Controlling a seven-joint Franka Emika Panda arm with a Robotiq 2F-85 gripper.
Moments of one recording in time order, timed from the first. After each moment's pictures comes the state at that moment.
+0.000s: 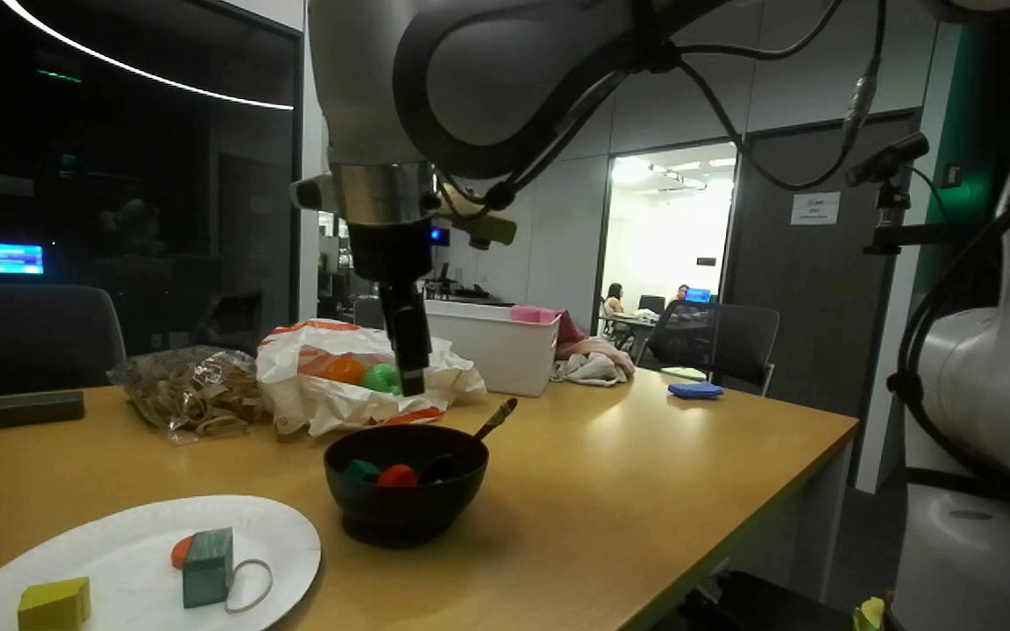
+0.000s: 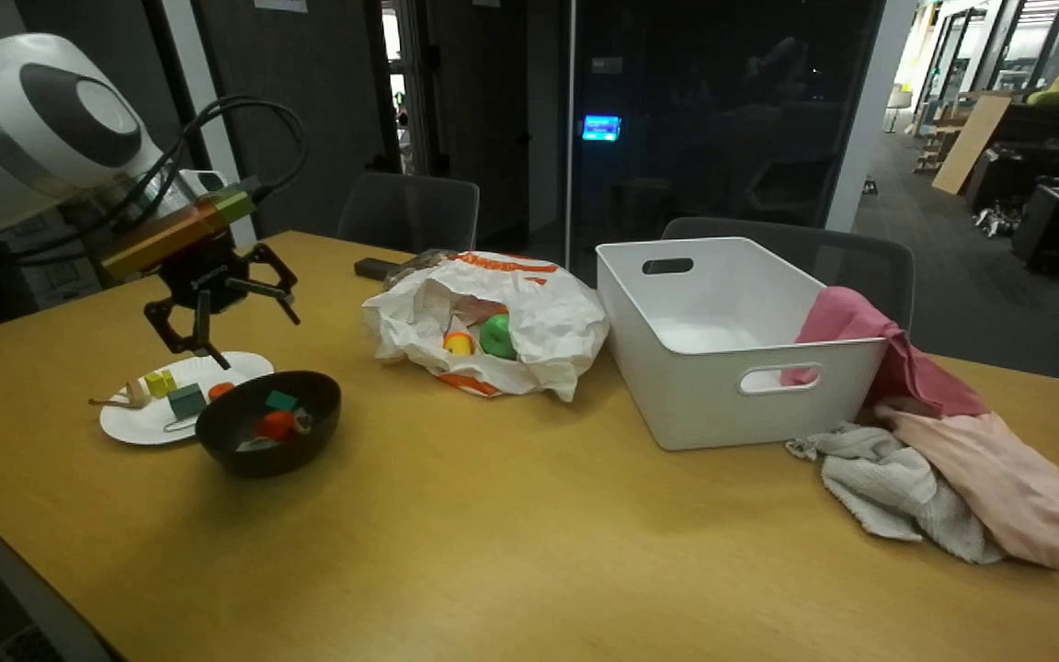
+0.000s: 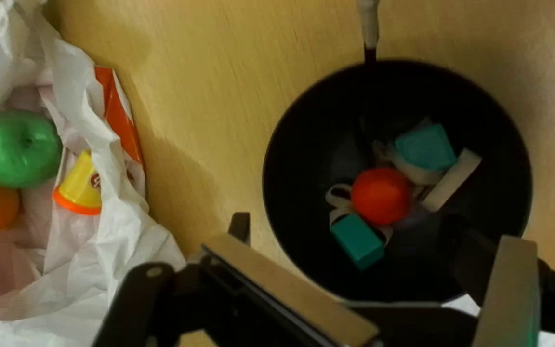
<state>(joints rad) 0.27 -0.14 0.23 -2.24 -0.42 2.09 -0.33</state>
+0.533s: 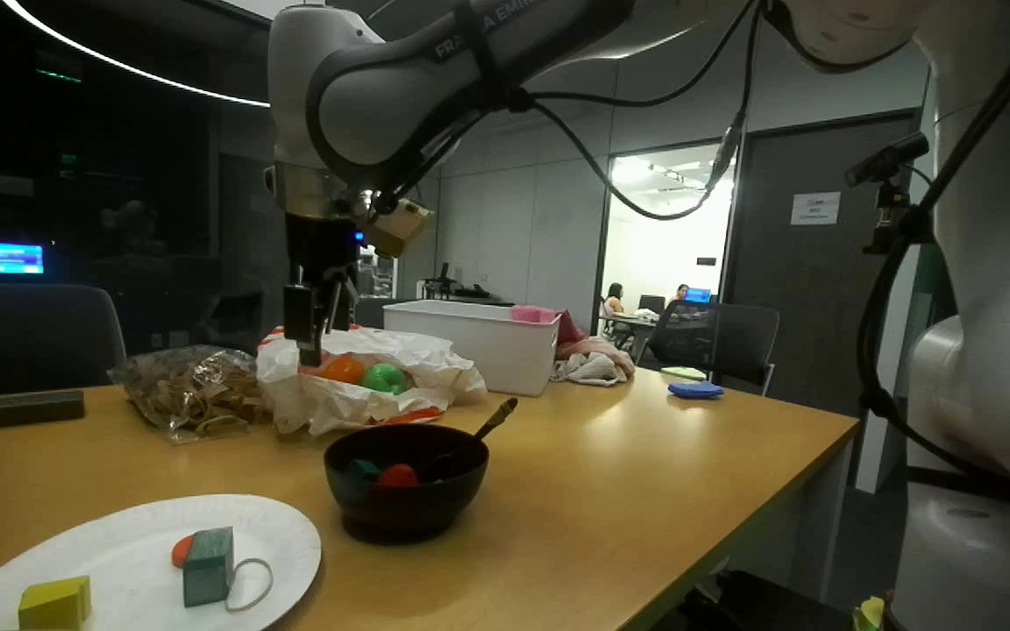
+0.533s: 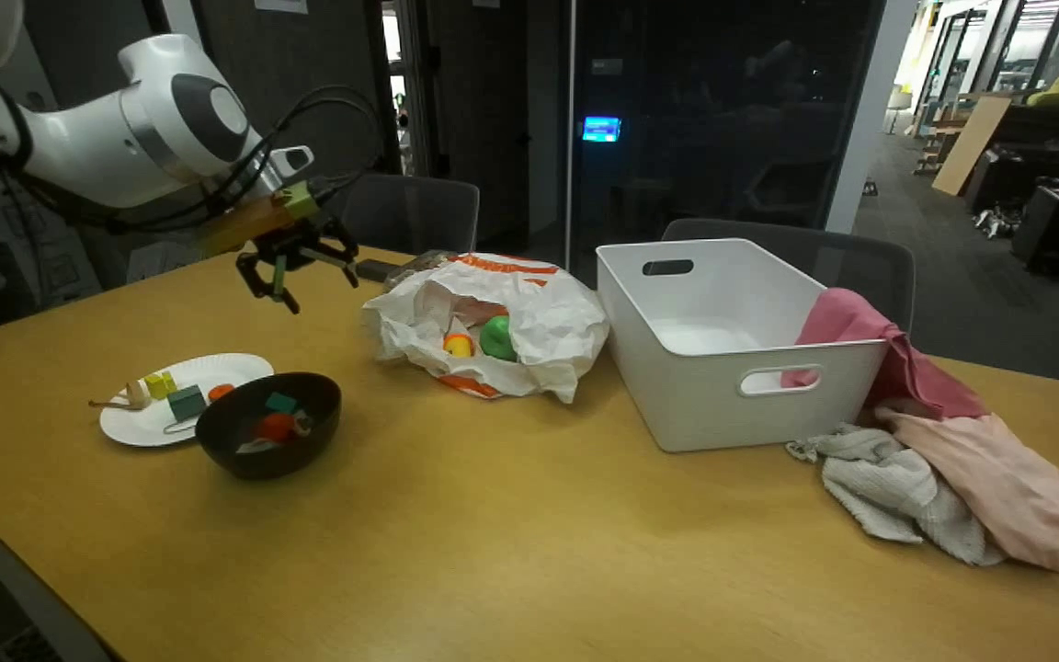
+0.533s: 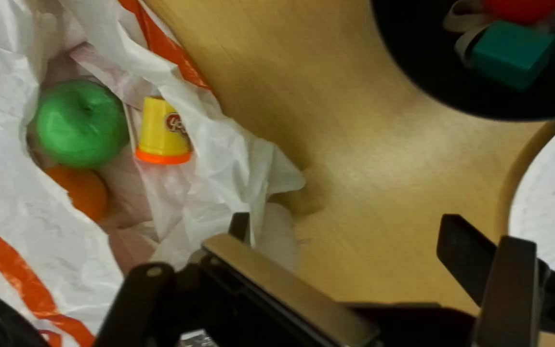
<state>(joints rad) 0.21 0.13 0.18 -1.92 -0.42 2.20 -0.06</state>
